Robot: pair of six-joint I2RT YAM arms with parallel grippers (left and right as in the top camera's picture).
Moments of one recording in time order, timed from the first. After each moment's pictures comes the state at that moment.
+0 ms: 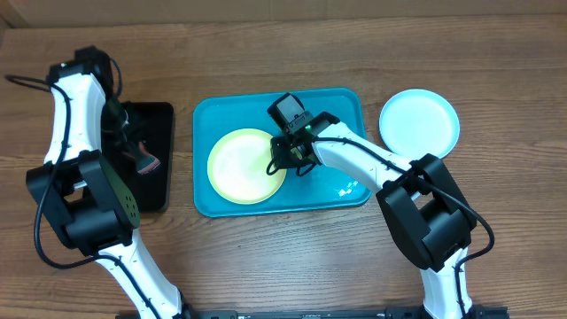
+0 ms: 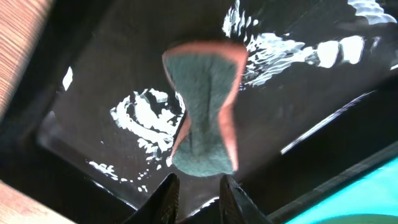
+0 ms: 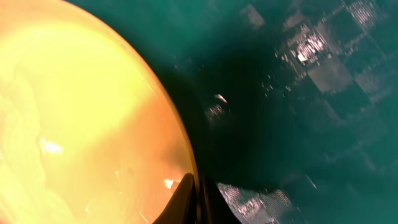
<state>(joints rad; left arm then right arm) 0.30 2.13 1.83 -1.30 -0.08 -0.45 0.66 2.12 1.51 -0.63 -0.09 0.51</state>
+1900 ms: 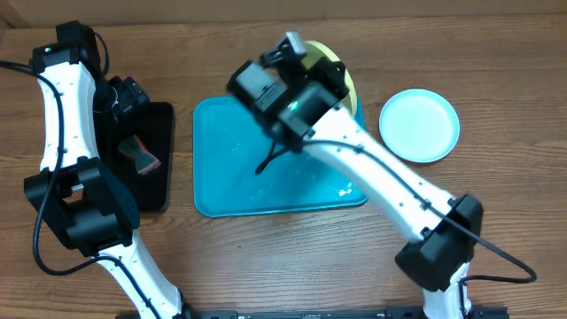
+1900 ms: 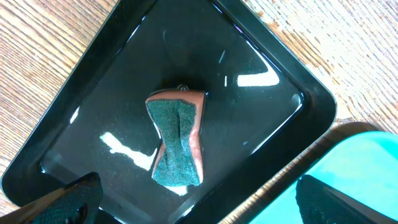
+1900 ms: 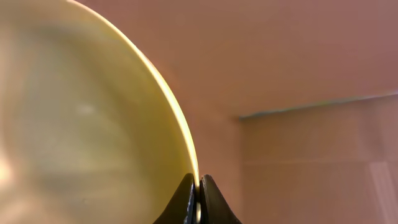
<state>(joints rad) 0.30 2.13 1.99 -1.30 -0.06 -0.44 0.78 2.04 2.11 -1.32 1.12 0.09</state>
